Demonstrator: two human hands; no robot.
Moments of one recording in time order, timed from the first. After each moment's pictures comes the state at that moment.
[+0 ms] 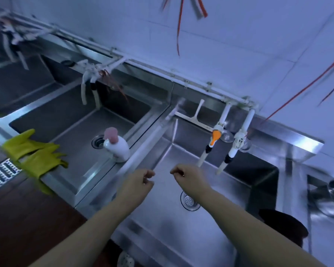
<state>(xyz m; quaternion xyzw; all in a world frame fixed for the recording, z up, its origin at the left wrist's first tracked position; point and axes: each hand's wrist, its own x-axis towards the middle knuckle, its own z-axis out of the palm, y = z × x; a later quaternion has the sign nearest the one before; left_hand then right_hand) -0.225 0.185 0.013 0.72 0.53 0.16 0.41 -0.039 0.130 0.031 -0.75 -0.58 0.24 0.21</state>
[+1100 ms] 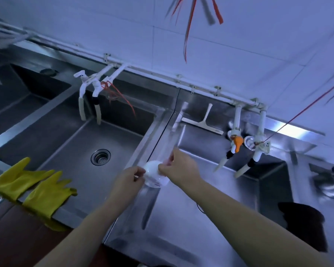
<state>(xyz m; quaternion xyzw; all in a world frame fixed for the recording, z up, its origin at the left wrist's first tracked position) -0.327 0.322 0.020 0.74 0.48 0.17 0.44 -0.159 0.261 0.061 -0.85 -0.43 0.22 0.22</state>
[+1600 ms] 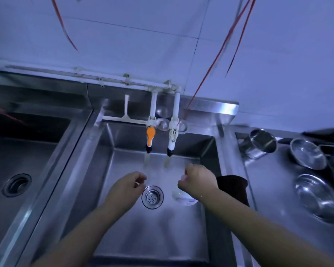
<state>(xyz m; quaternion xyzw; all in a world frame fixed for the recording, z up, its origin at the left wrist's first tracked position) -0.095 0.208 0.004 0.83 0.34 0.02 0.43 0.079 0.052 0.012 -0.92 -0.35 0.13 0.07</state>
